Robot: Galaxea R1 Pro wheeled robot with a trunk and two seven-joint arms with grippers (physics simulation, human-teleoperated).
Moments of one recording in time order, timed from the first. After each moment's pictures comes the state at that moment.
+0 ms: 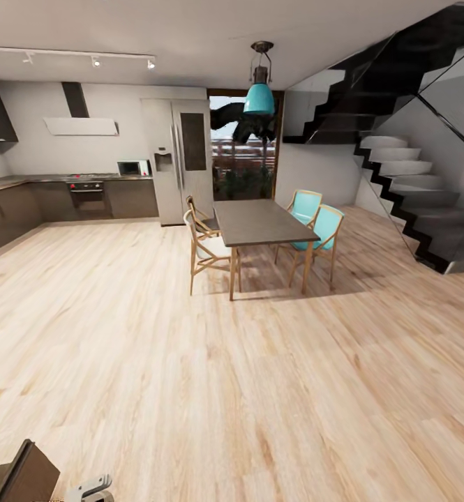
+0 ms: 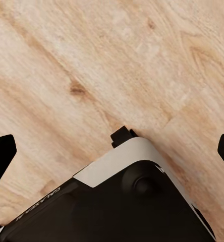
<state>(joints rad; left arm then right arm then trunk) -0.42 0.16 0.04 -0.12 0.27 0.01 0.01 -0.27 -0.02 0.47 -0.25 -1.03 -0.03 -0.37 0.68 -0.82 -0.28</state>
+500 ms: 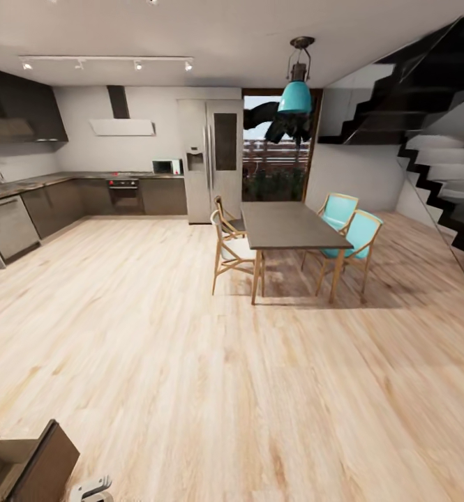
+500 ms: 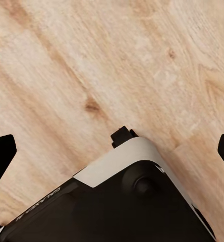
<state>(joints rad) -0.42 0.16 0.04 -0.12 0.26 0.01 0.01 -0.27 -0.02 0.47 -0.25 -1.03 -0.03 -0.37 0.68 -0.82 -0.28</state>
